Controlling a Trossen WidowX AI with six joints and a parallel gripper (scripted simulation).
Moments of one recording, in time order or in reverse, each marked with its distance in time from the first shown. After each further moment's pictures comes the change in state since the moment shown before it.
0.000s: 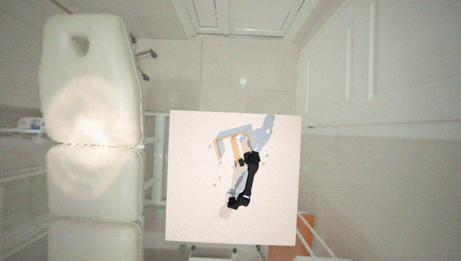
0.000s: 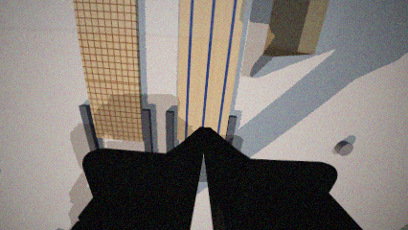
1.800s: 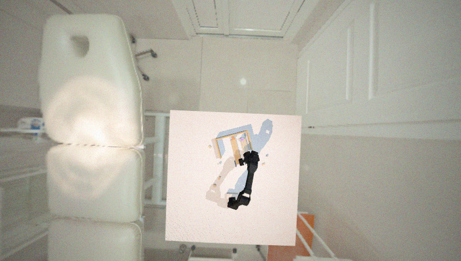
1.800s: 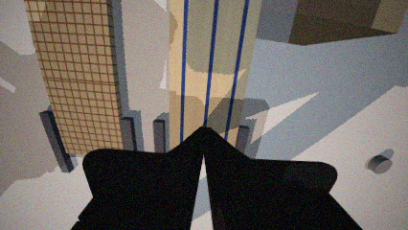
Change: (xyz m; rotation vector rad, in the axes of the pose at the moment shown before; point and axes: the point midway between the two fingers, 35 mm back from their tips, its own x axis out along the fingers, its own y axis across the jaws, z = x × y) arm 0.040 0.000 -0.006 0.000 0.006 0.004
